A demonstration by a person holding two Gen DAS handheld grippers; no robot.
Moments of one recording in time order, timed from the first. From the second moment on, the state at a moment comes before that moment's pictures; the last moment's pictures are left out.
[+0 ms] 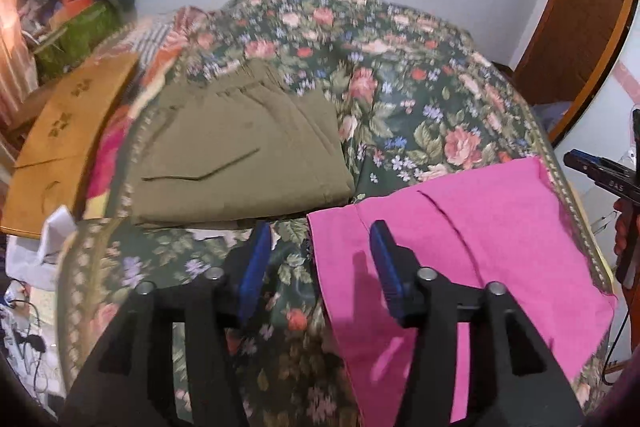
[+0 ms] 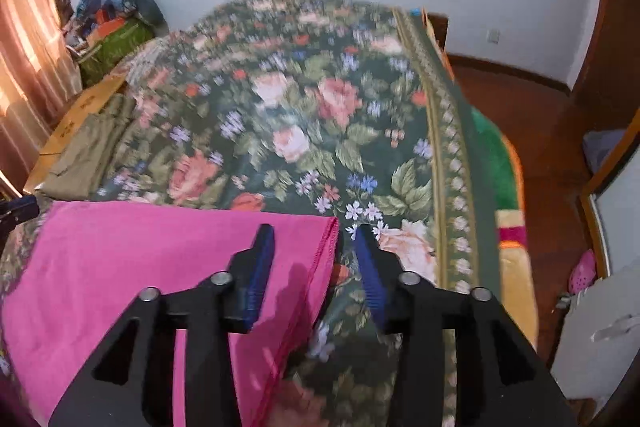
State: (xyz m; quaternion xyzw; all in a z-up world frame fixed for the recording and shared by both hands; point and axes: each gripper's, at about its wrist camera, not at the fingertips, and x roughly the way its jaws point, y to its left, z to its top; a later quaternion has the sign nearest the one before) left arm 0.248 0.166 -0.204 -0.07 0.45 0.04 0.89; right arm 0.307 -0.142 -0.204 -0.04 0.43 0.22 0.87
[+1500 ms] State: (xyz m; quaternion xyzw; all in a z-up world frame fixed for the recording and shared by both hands) left arm 0.157 0.121 -0.243 -0.32 0.48 -0.04 0.82; right arm 0.139 -0.127 -0.225 -0.04 0.45 0.31 0.83
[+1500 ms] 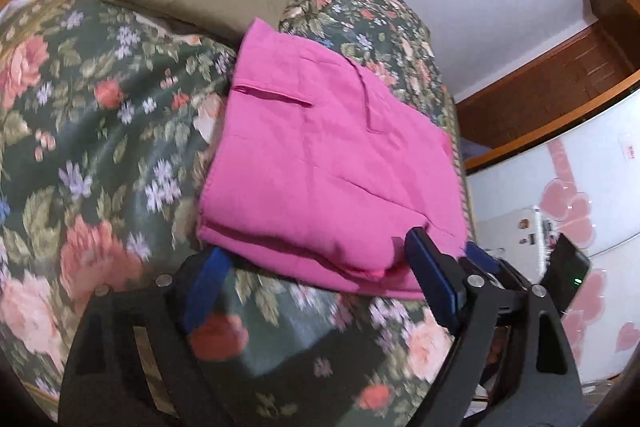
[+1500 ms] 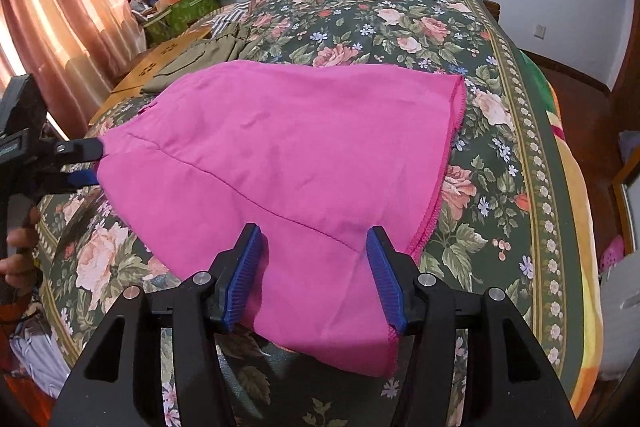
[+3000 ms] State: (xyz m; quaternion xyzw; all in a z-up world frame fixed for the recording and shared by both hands) left arm 0.094 0.066 -0.134 -0.04 0.35 0.02 0.94; right arm 0.112 0.011 -0.205 -0.12 0.46 0.44 0.76
